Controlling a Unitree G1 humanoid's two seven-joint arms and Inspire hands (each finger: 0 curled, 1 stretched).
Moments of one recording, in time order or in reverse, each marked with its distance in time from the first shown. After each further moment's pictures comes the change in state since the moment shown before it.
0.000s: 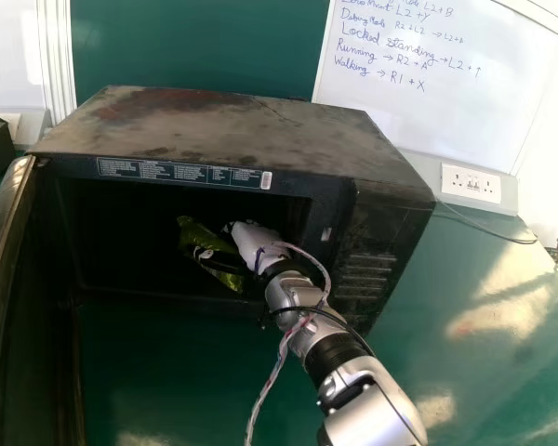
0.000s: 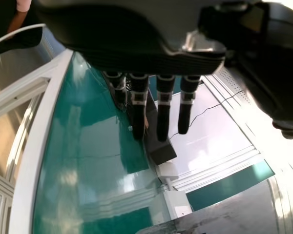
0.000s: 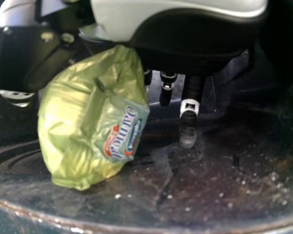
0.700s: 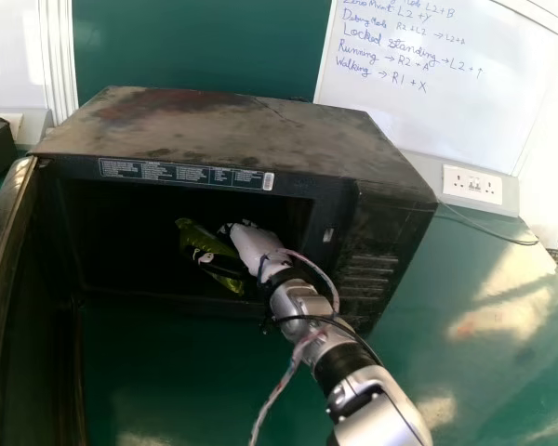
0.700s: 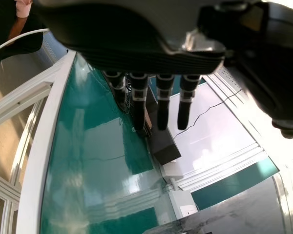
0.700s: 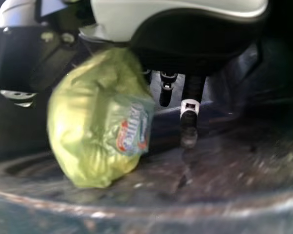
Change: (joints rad) left arm 0.002 0.000 -0.001 0.000 -0.006 0.012 0.002; right arm 0.110 -0.075 -0.003 -0.101 0.007 -0.170 -0.076
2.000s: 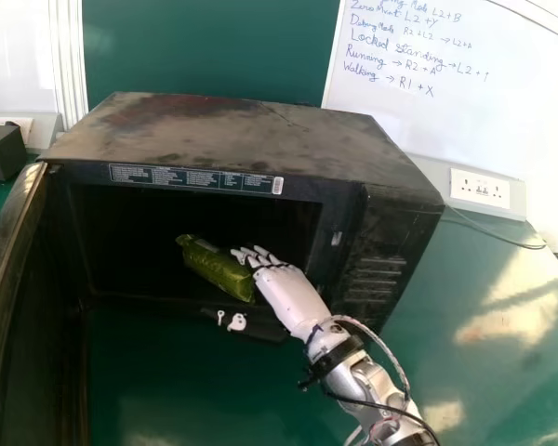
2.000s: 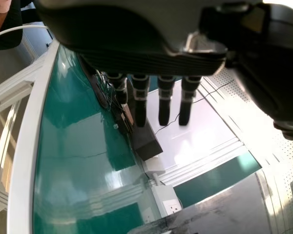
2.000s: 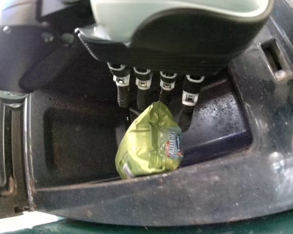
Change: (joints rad) left arm -0.038 0.006 0.084 0.104 -0.020 -0.171 -0.114; right arm 0.539 -0.299 -0.122 -0.802 -0.028 -0.172 0.071
